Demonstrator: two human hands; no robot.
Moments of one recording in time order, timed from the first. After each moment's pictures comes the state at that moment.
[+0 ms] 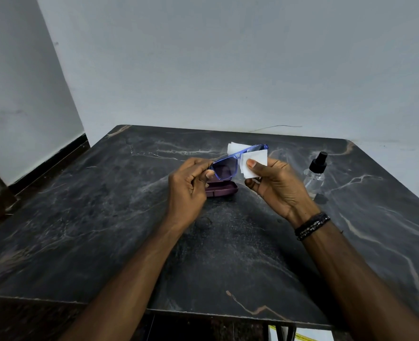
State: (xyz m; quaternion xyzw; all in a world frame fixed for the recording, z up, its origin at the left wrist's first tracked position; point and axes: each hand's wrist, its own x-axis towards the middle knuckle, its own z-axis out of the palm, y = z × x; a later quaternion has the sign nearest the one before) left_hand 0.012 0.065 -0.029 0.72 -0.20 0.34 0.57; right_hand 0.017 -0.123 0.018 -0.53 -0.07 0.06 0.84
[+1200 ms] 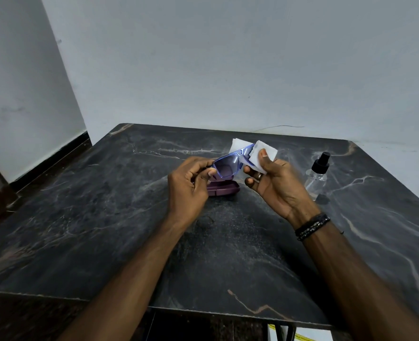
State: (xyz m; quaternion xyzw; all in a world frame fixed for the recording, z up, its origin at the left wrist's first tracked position) left_hand 0.011 0.065 -0.024 0.69 -0.17 0.34 0.61; right_hand 0.021 -0.119 0.017 -0.51 -0.06 0.06 0.86
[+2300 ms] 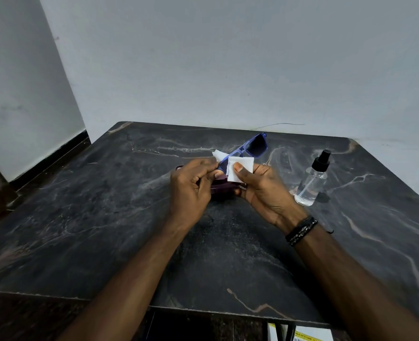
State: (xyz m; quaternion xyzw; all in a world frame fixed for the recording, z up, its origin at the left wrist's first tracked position) left_hand 0.014 0.065 -0.032 0.73 -0.22 0.42 0.50; right_hand 0.016 -0.099 -0.004 -0.58 -0.10 0.07 0.81
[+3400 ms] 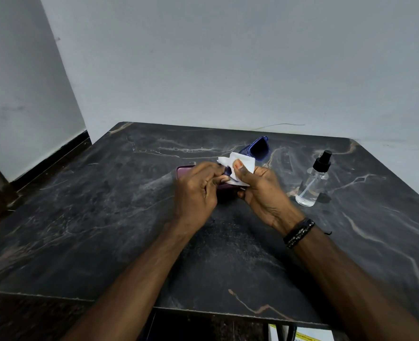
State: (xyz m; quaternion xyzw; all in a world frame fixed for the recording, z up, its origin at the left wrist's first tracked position) left_hand 0.004 0.058 -0.026 0.76 -0.23 0.44 0.42; right_hand 0.011 -0.090 -0.003 -0.56 -0.10 0.07 0.82
